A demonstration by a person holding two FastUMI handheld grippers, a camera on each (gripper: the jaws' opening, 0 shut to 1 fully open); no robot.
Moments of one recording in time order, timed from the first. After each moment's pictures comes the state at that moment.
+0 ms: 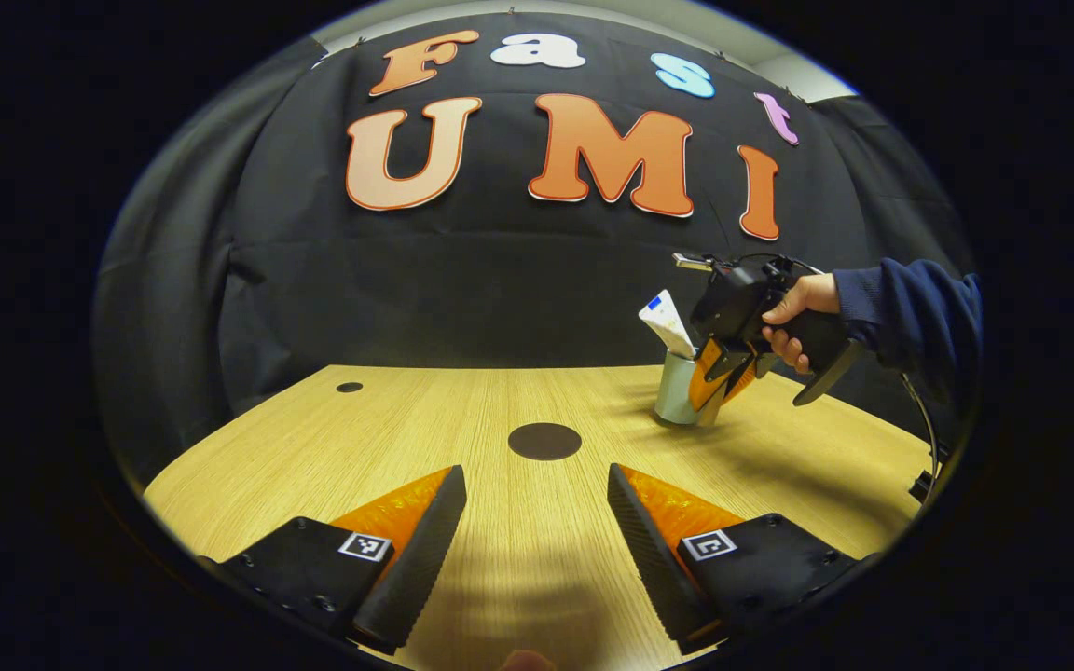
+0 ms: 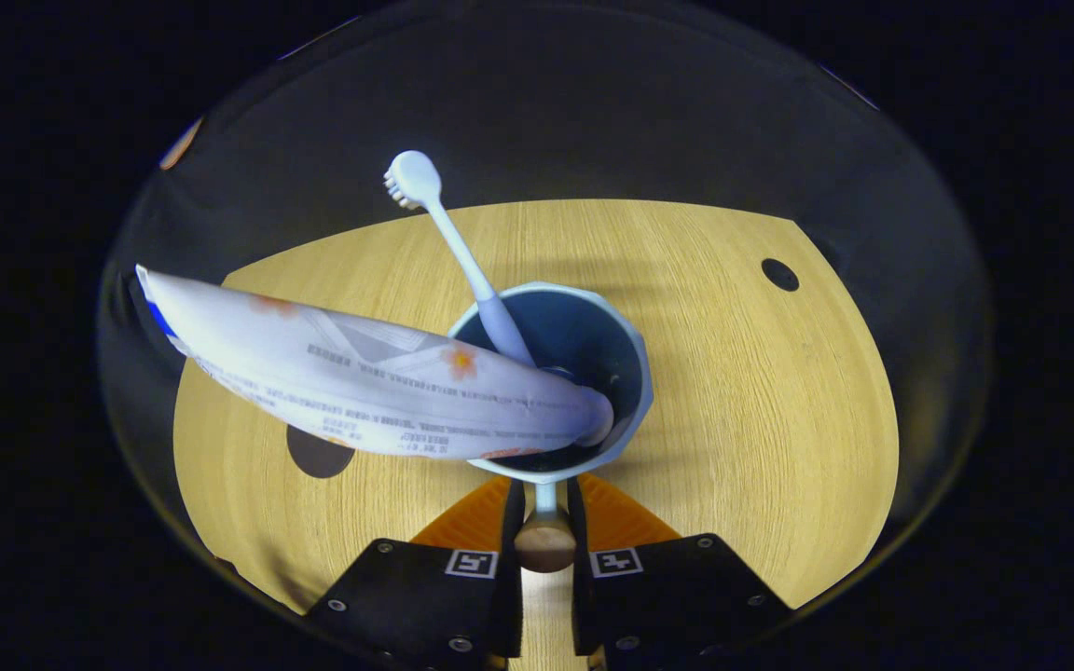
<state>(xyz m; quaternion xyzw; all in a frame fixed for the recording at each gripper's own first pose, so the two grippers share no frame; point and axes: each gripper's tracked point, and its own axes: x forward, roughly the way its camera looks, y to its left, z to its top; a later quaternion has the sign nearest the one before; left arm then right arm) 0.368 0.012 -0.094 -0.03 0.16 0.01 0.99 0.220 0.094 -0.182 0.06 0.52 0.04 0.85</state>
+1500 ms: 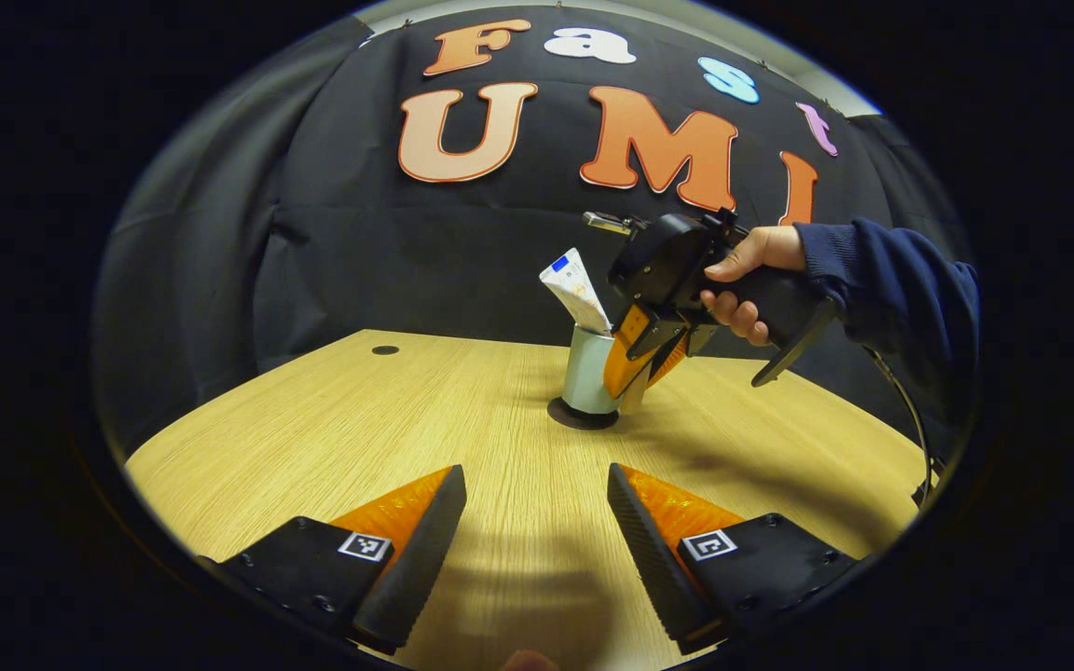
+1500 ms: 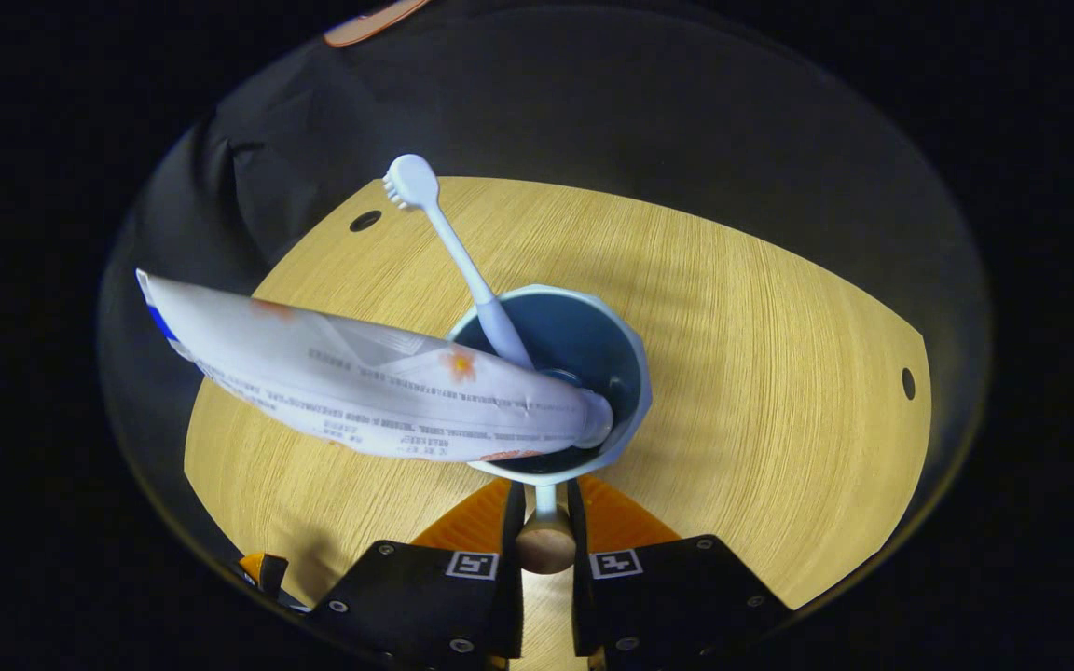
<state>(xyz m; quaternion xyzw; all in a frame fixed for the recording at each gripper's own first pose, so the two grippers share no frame) 0.337 0.049 -0.127 -0.07 0.18 0.05 0.98 0.245 0.094 -0.171 -0.04 0.52 0.20 0.83</state>
